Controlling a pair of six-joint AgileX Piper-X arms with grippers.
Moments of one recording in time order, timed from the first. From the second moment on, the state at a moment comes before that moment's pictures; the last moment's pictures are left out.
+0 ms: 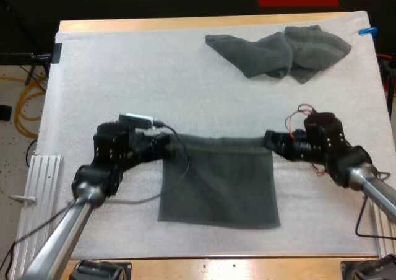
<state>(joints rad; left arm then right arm) -0.16 1.21 -0.56 0.19 0.41 -1.95 0.37 1.39 -0.65 0.18 -0.41 -1.05</state>
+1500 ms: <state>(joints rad) -0.15 0.94 -0.97 0.60 0.31 -1.71 0.26 1.17 -1.05 0.53 -0.34 -1.42</state>
